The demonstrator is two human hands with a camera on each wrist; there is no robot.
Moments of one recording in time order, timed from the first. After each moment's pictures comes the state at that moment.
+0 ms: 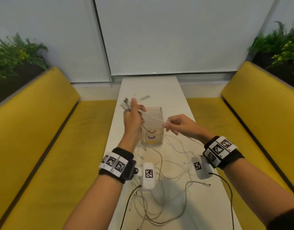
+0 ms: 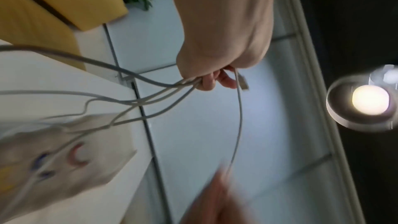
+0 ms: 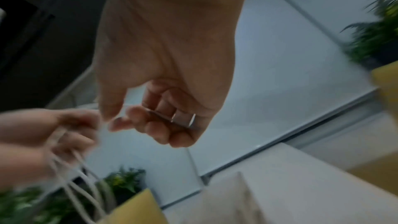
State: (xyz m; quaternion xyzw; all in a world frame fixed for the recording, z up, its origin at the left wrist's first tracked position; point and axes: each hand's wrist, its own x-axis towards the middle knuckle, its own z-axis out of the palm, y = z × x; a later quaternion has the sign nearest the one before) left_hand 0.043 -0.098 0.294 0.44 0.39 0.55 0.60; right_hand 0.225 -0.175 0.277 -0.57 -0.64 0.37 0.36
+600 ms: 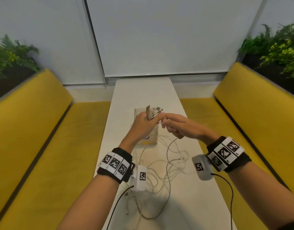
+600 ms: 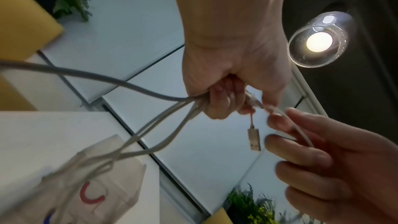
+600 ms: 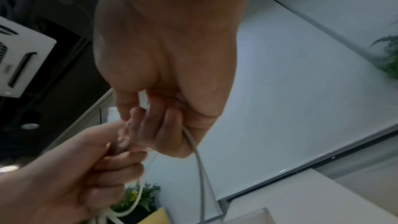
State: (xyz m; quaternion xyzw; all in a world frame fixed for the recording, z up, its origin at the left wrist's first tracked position) left_hand 0.055 -0.118 0.293 0.77 0.35 0.31 0.44; right_hand 0.225 -0.200 0.309 -0.54 -0.63 0.44 0.33
